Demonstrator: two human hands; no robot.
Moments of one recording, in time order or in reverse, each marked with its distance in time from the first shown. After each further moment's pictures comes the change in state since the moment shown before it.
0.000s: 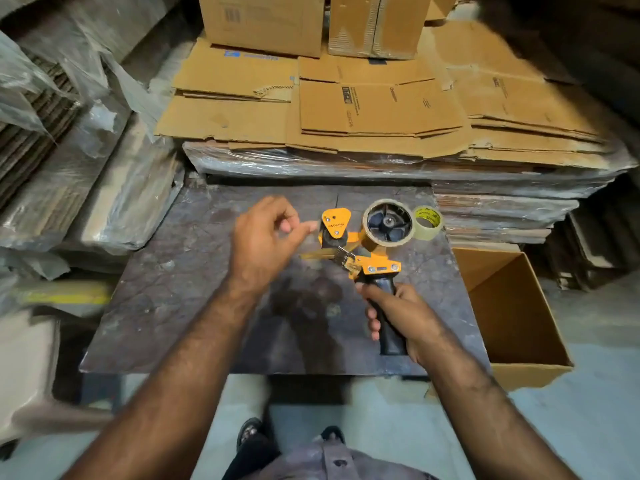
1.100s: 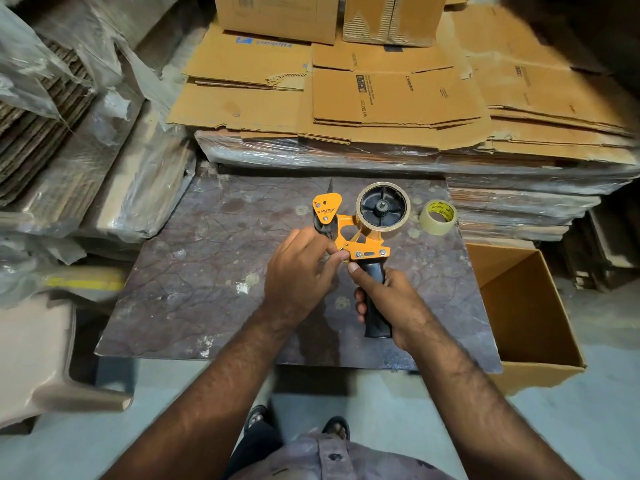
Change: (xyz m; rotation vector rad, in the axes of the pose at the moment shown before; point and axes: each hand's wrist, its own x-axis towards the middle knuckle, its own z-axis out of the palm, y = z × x) left_hand -0.056 -0.003 0.034 0.199 -0.028 0.182; right_hand 0.015 0.002 0.028 -0.009 -0.029 -0.118
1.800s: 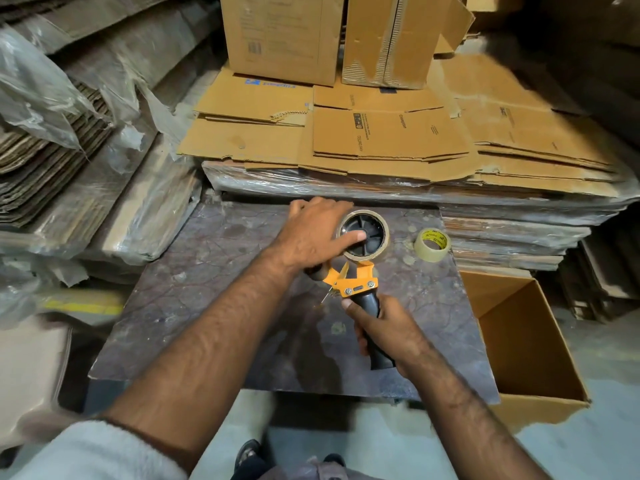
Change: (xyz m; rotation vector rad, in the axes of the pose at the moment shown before) left_hand 0.111 0.008 -0.008 0.221 -0.519 0.042; right_hand -0.003 0.008 -0.020 -0.334 -0.031 -0.118
